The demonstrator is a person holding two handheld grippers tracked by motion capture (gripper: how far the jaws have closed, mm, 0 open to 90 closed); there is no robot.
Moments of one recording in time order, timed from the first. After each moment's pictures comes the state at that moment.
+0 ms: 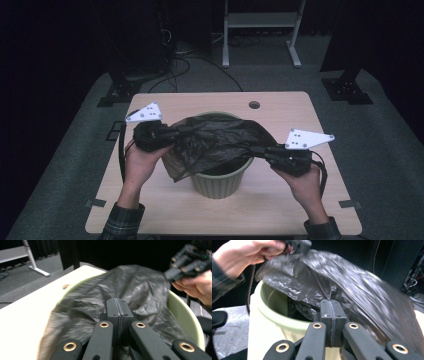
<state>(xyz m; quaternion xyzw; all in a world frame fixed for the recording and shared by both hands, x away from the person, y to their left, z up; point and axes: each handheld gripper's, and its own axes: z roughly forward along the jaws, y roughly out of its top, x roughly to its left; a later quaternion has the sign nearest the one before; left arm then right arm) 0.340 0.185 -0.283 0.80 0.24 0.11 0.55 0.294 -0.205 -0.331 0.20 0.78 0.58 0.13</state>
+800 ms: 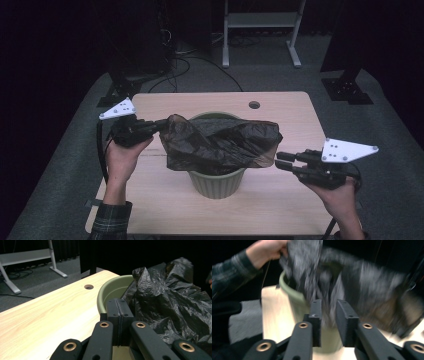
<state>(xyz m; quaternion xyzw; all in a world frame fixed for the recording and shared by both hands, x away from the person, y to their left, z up) 0.348 0.229 -0.285 0.77 0.28 0.14 0.55 0.257 -0.255 -0.307 0.17 0.78 0.58 0.16</state>
